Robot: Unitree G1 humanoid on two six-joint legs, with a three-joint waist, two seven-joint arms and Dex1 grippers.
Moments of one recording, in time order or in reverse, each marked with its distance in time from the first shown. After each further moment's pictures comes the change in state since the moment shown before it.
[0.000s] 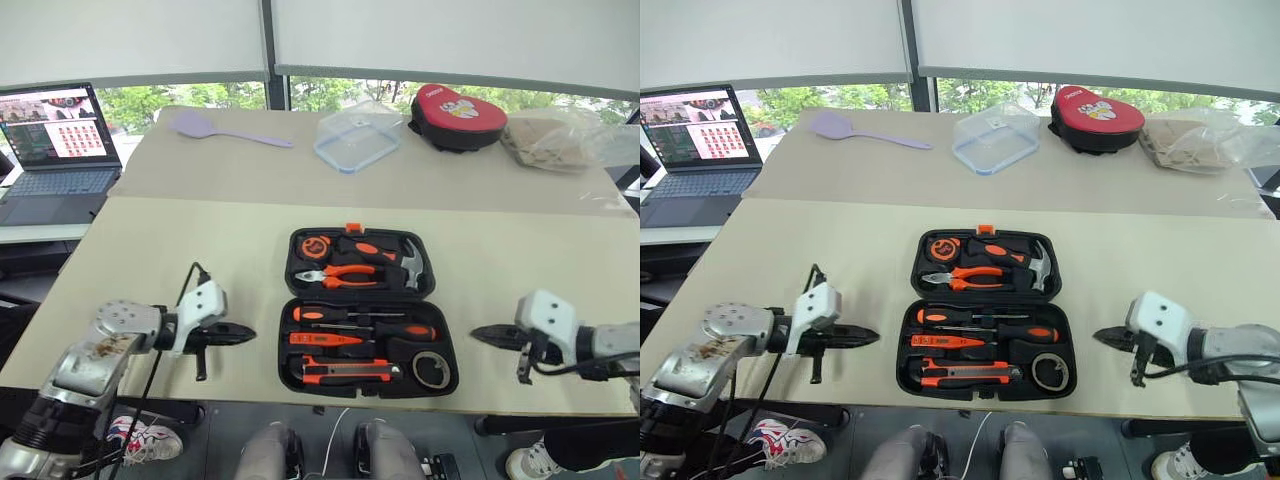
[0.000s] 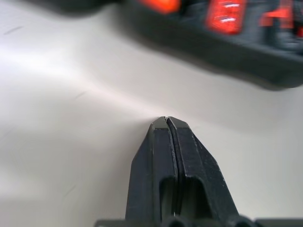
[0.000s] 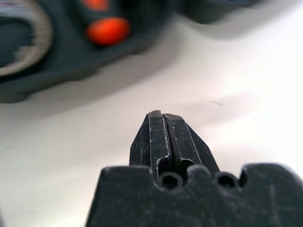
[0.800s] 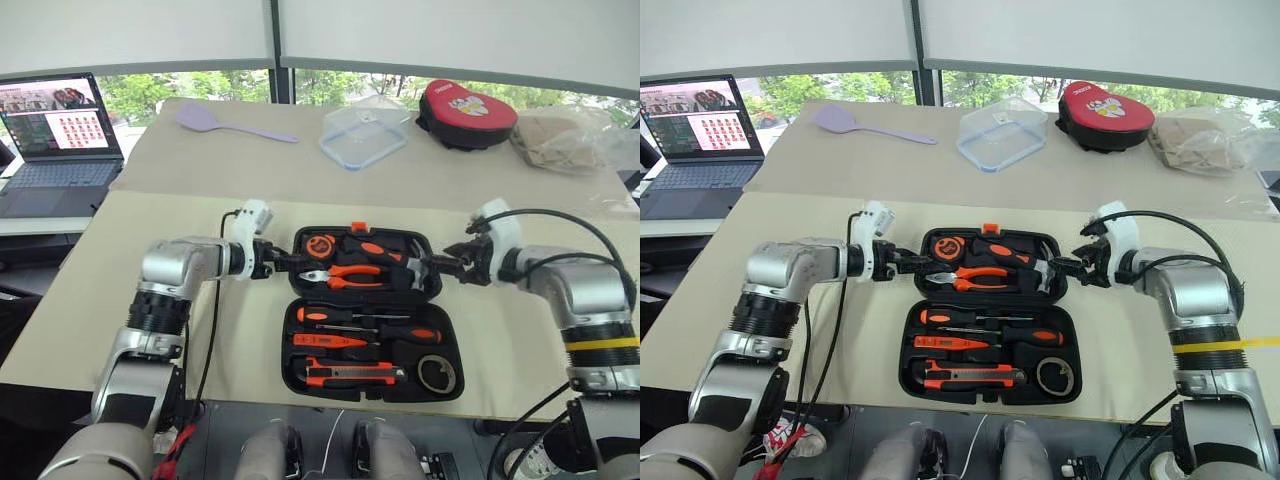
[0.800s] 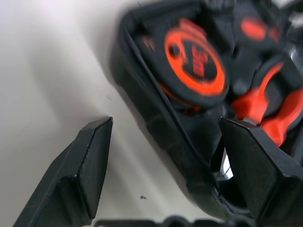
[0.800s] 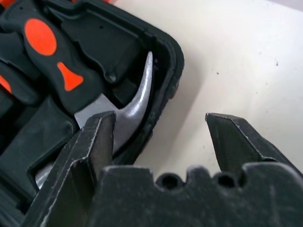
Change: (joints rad) left arm -0.548 -0.372 -0.077 0.339 -0.060 0.501 0.368; right arm -0.637 0.246 0.245 0.344 0.045 0.506 -0.334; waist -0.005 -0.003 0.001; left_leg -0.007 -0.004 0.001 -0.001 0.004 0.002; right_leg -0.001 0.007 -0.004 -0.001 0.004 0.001
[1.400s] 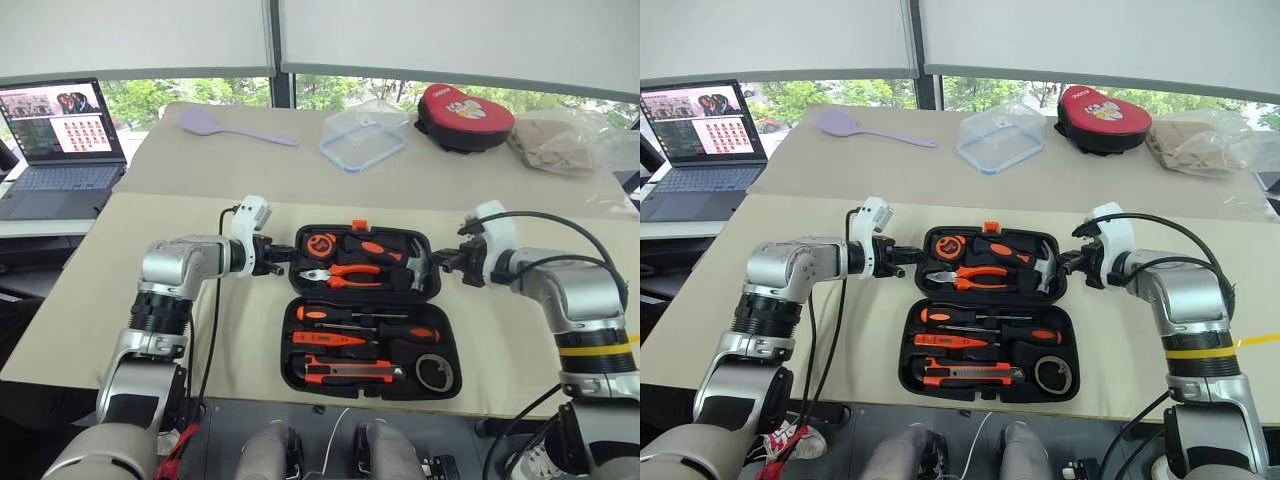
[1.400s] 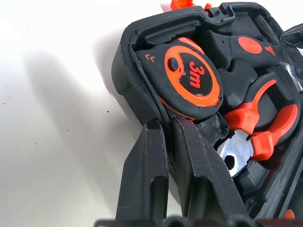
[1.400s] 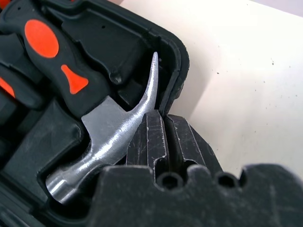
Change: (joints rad) left arm 0.004 -0.021 0.071 -0.008 -0.017 0.019 0.027; right arm 0.020 0.053 -0.046 -0.105 0.023 0.124 -0.075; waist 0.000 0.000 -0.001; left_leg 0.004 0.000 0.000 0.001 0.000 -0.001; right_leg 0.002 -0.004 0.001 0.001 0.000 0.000
